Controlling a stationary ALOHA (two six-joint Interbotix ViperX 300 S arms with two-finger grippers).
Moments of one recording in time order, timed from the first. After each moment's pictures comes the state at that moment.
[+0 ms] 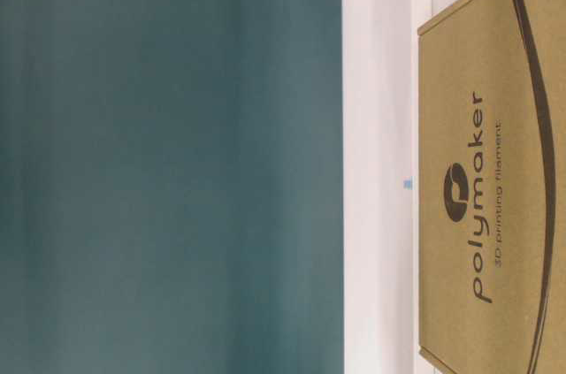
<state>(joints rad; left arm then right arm) 0.00 -0.97 1.17 0.00 -0.29 0.00 0.00 -0.97 1.18 0.00 -0.29 0.01</state>
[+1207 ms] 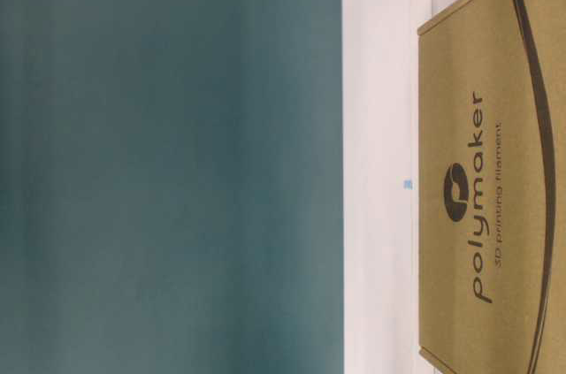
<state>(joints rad) -0.16 -0.50 1.00 0.04 0.34 -0.22 0.17 -0.34 0.98 0.05 0.33 0.11</state>
